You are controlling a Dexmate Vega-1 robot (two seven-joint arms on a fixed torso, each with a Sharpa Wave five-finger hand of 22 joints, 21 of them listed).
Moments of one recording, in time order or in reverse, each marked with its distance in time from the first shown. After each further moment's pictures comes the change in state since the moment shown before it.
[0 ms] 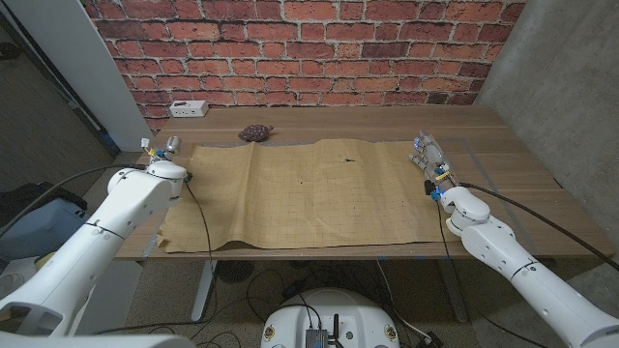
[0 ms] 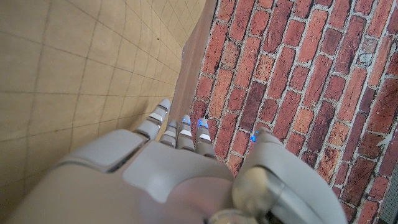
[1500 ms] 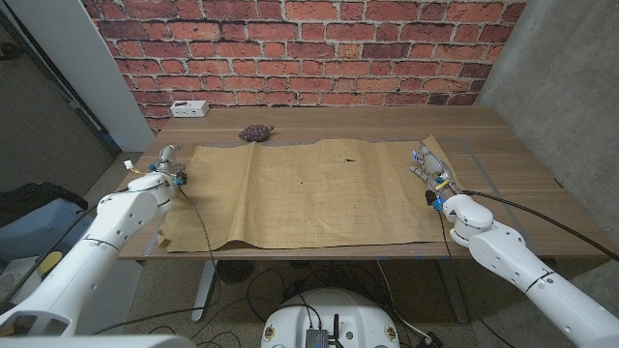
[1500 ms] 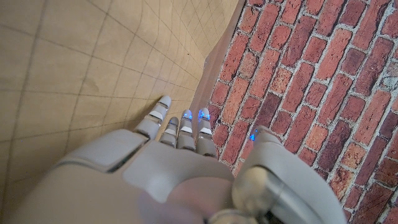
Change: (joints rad) left arm 0.038 -0.090 -0.081 0.260 -0.291 -0.408 -0.236; left_hand 0.072 -0.028 0.036 -0.113 0.004 -0.166 -0.048 -0.030 -0.004 -0.025 0.008 -0.033 -0.010 0.192 -0.029 -0.031 -0.102 0.387 -0.019 0.164 0.004; right arm -0.086 -0.075 0.003 -0.149 -0.030 -0.135 -0.113; right_hand 0.004 0.004 0.014 -0.014 -0.004 0.145 0.030 0.023 0.000 0.082 0.011 0.014 -0.003 0.050 -0.004 0.000 0.002 0.036 0.000 0.008 0.000
